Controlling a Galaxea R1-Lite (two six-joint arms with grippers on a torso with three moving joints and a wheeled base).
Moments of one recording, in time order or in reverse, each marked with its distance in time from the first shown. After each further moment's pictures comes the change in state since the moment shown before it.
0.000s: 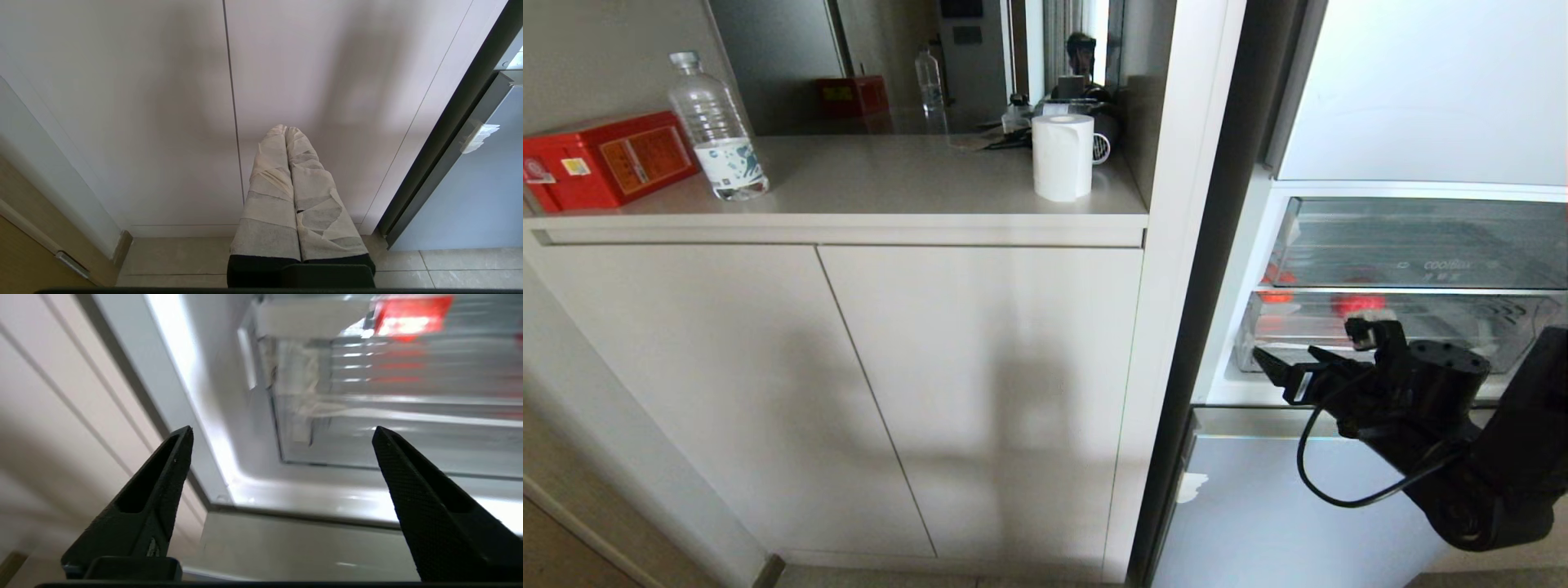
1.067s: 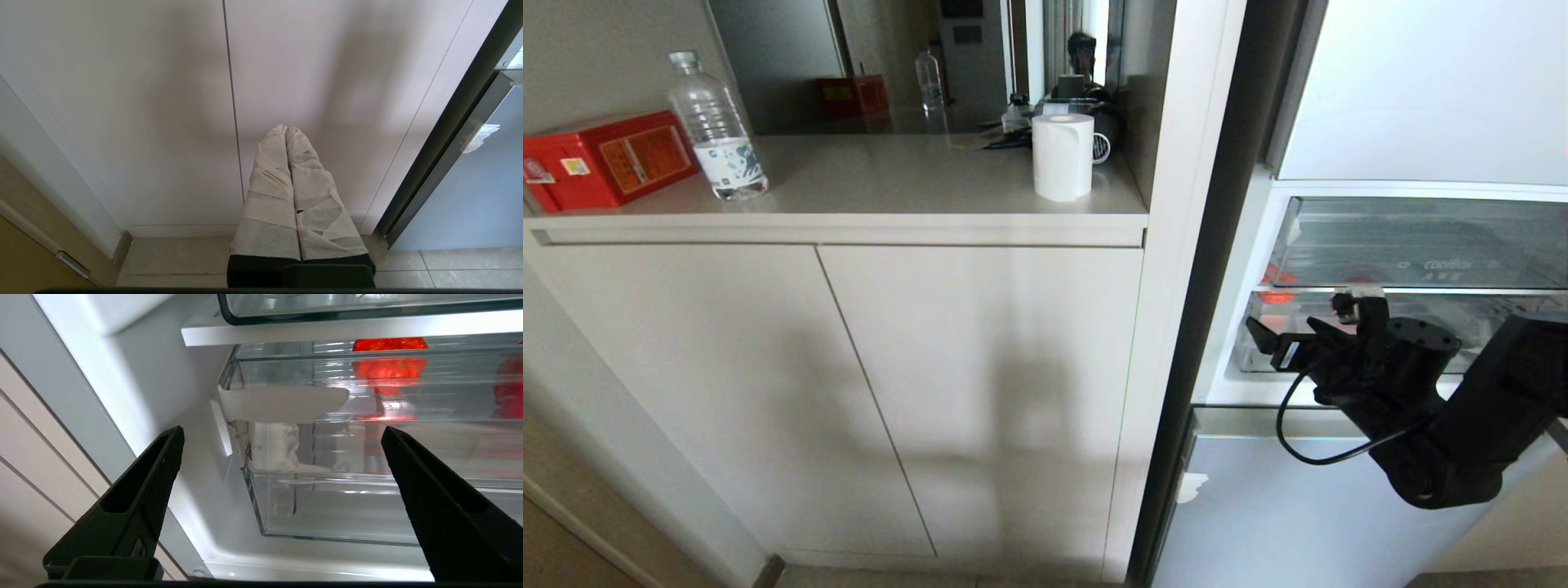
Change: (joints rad) left arm 0.000 0.000 0.000 0.000 0.000 0.000; right arm 0.000 0.089 -0.201 0.005 -0.054 0.000
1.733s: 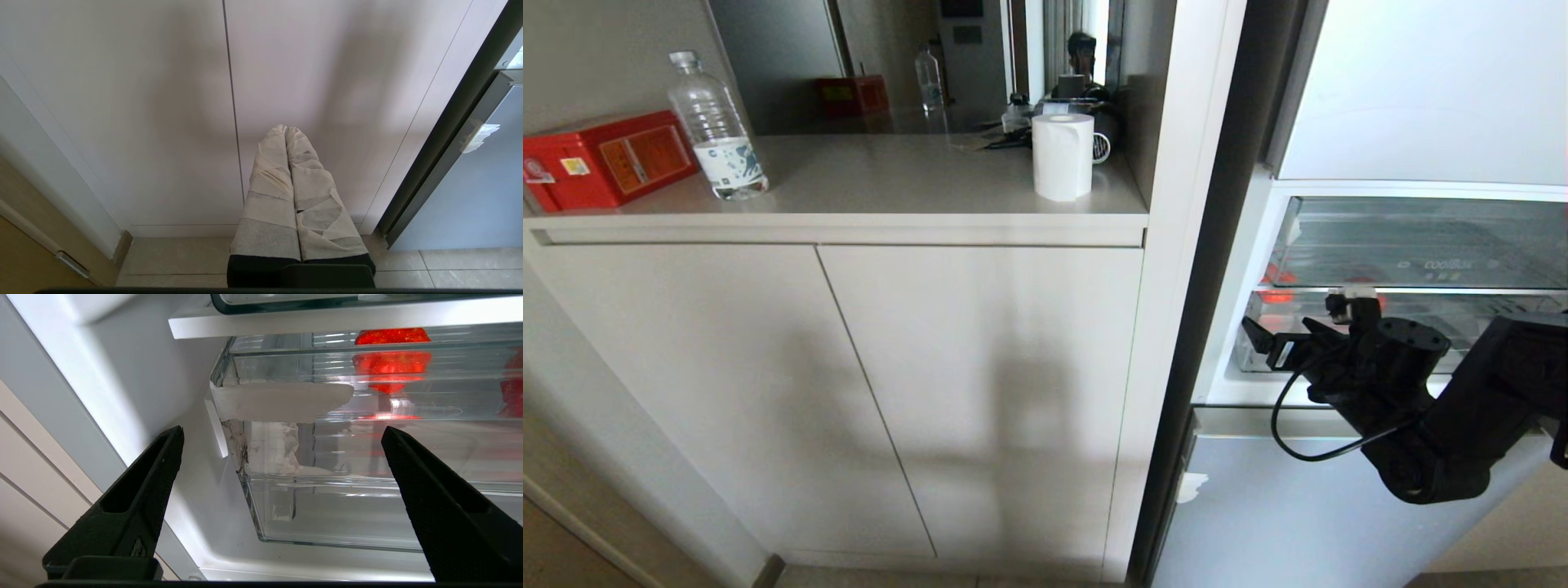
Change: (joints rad) left arm 0.000 0.000 0.000 0.000 0.000 0.000; right arm -0.001 0.031 -0.036 0.007 -0.002 0.000
